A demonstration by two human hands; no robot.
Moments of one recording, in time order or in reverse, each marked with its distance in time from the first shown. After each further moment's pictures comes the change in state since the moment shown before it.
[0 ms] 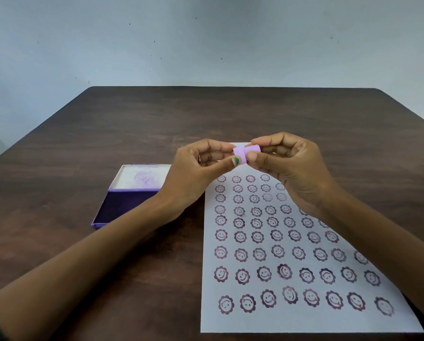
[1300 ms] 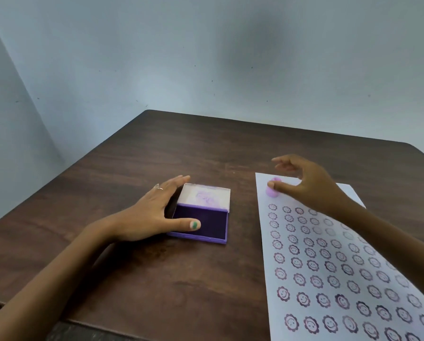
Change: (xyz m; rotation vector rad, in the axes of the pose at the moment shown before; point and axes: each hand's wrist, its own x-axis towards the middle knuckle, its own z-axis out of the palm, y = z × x) left_hand -0.064 -0.013 -0.159 0.687 -0.309 -0.215; right_hand 0.043 -0.005 0.039 -1.012 -0.165 -0.179
